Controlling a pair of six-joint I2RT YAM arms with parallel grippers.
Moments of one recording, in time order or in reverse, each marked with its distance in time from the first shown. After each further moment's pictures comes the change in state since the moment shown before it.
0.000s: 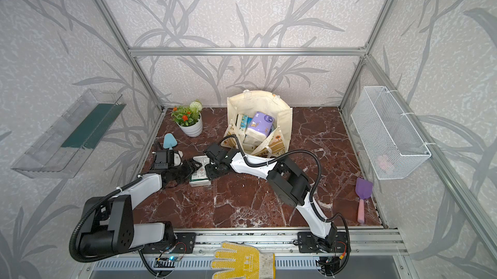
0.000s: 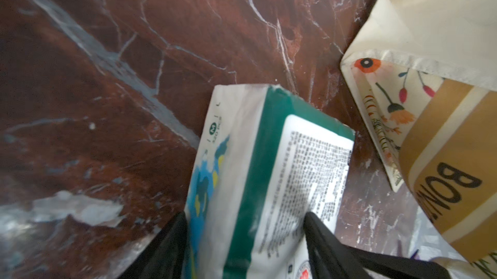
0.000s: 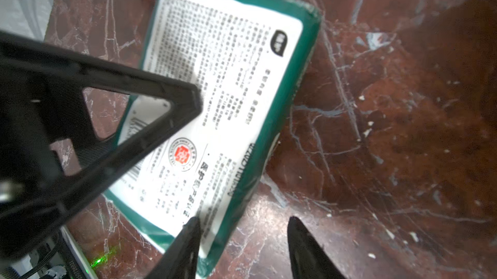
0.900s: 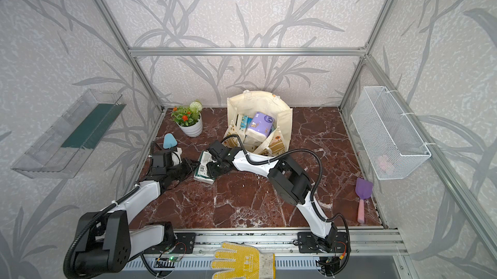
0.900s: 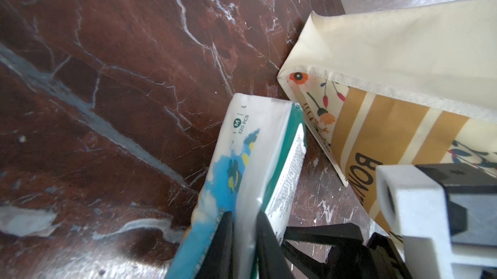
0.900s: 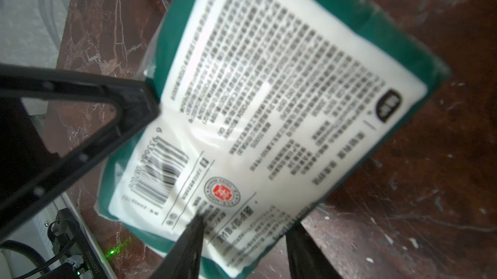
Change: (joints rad) left arm -0.025 -0.154 -0.052 0.097 0.042 -0.097; right arm -0.013 -0.003 0.001 0.006 -0.046 -0.008
